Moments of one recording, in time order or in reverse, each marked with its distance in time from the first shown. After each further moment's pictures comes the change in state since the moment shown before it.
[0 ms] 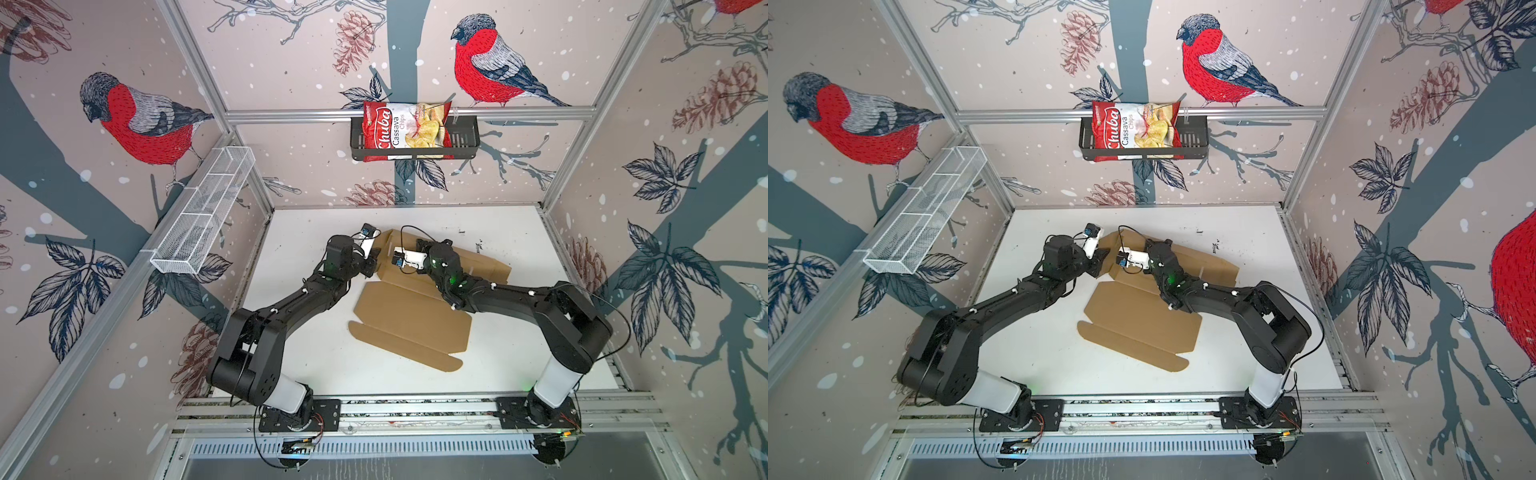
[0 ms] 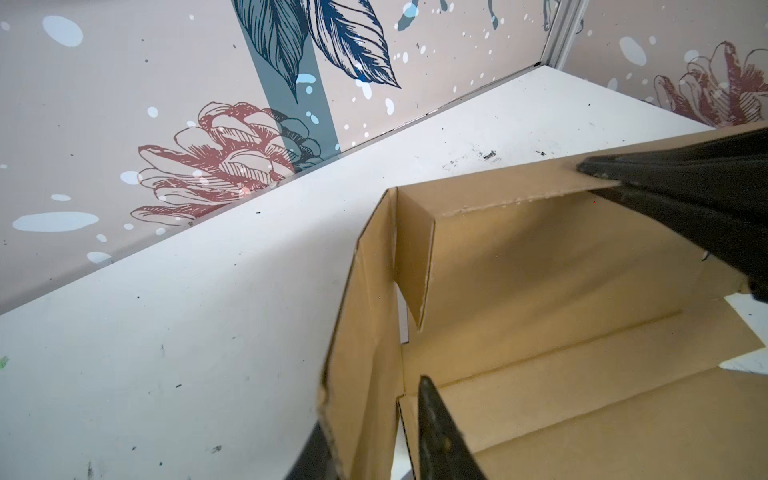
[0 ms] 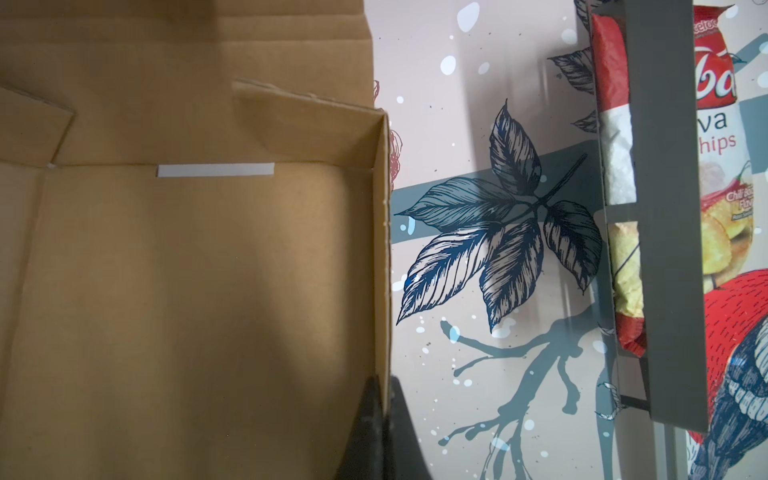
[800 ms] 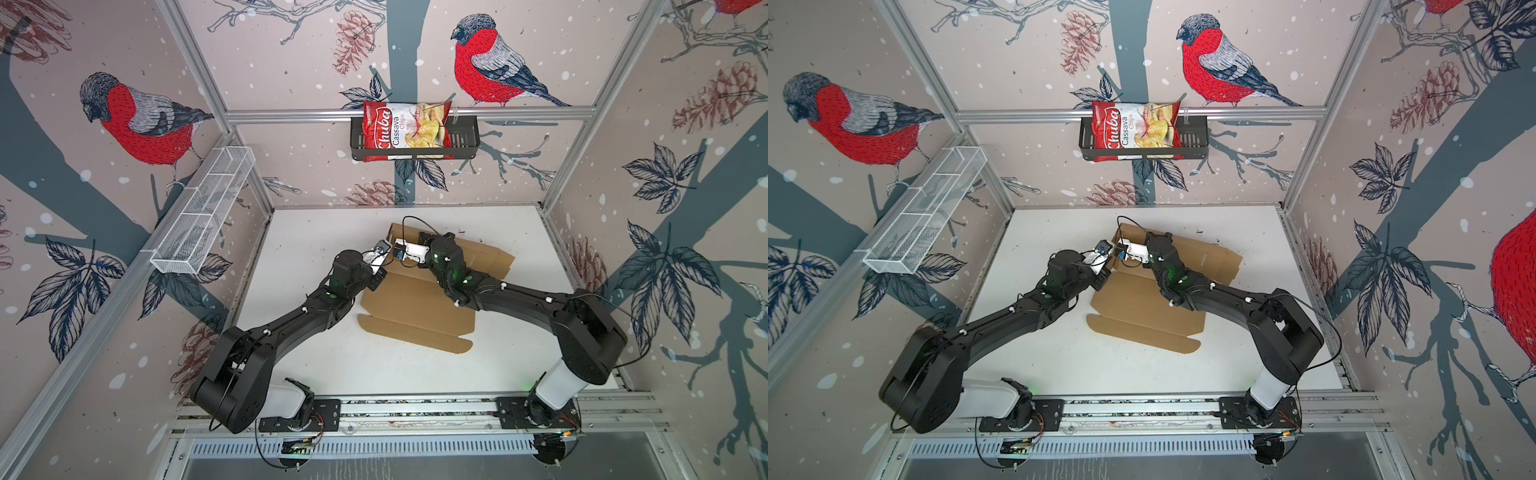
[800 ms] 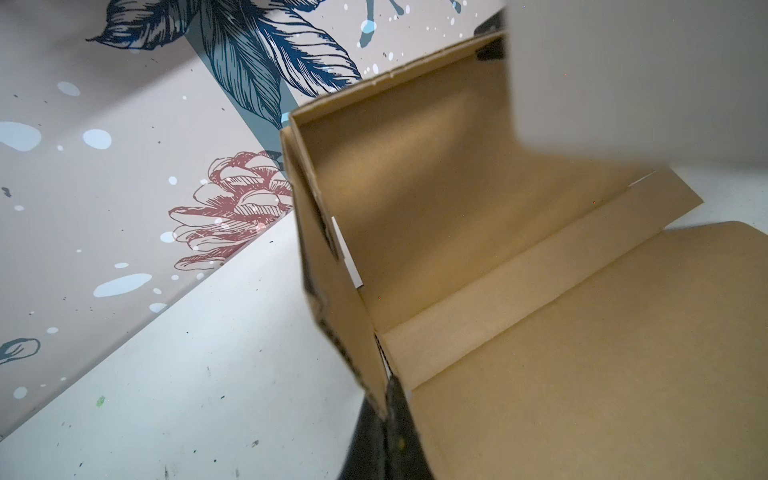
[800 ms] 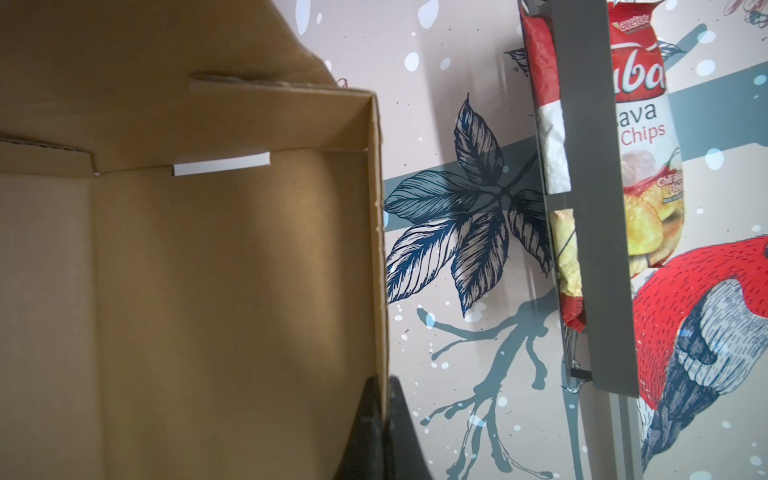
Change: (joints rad) left arm -0.150 -0.117 -0.139 0.059 -0.198 0.190; right arm 0.037 -0.088 0.049 -0.134 0.062 0.039
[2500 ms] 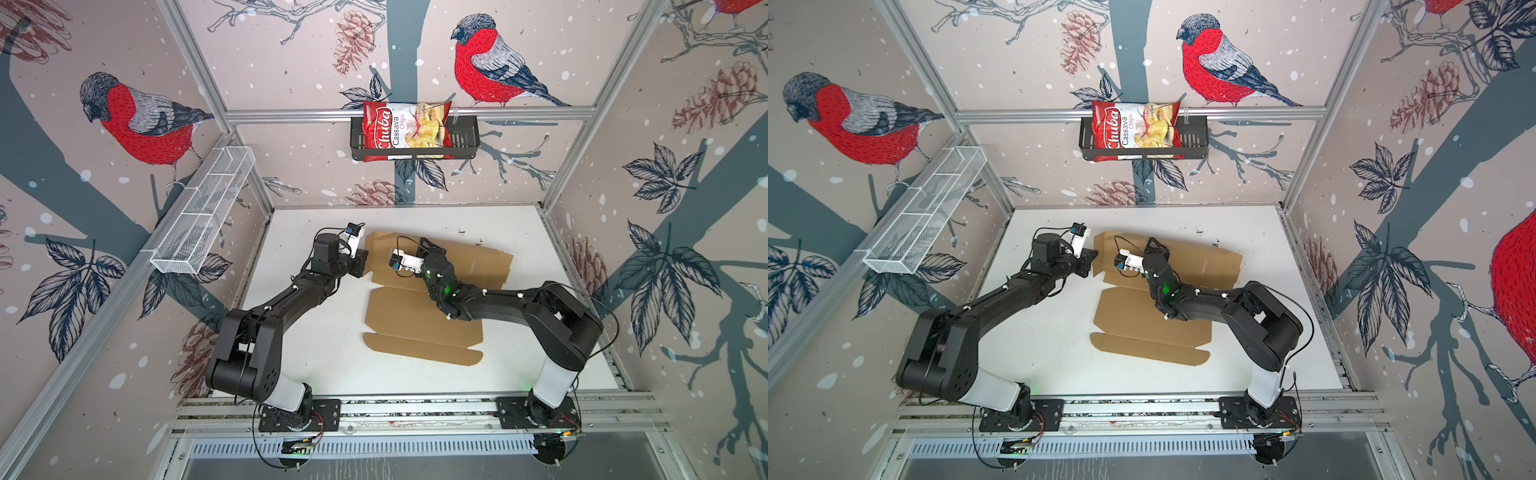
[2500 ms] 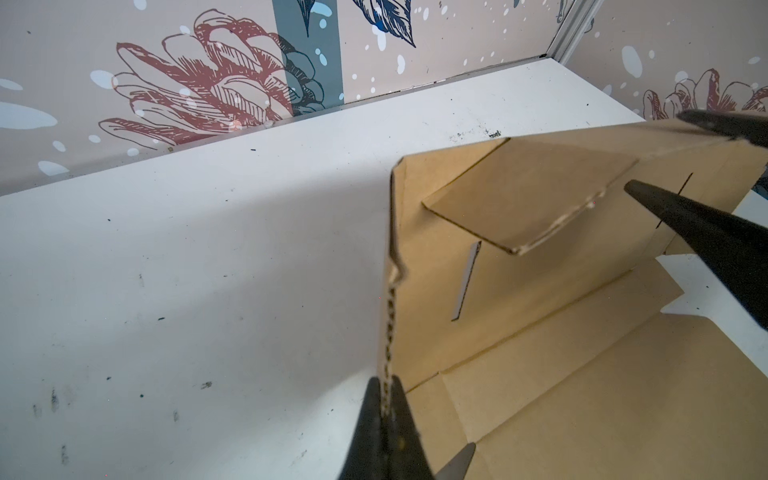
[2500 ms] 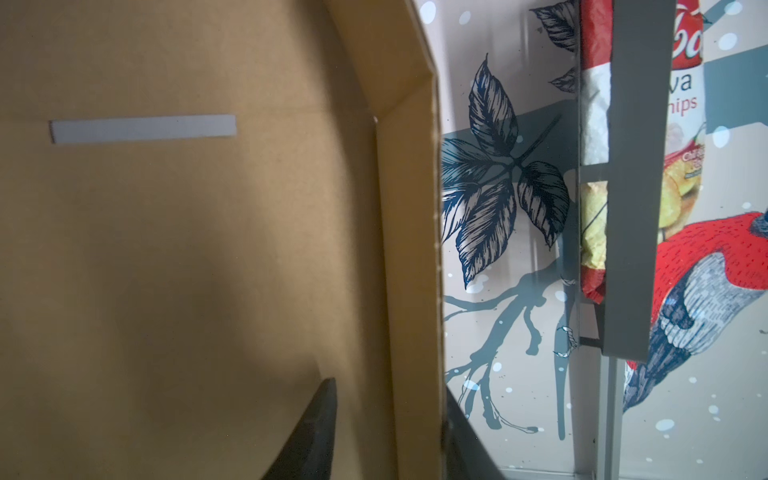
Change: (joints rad) left arm 0.267 0.120 0.130 -0.150 0.313 -0.288; right arm 0.035 0.130 -0.118 0.311 0.173 -0.065
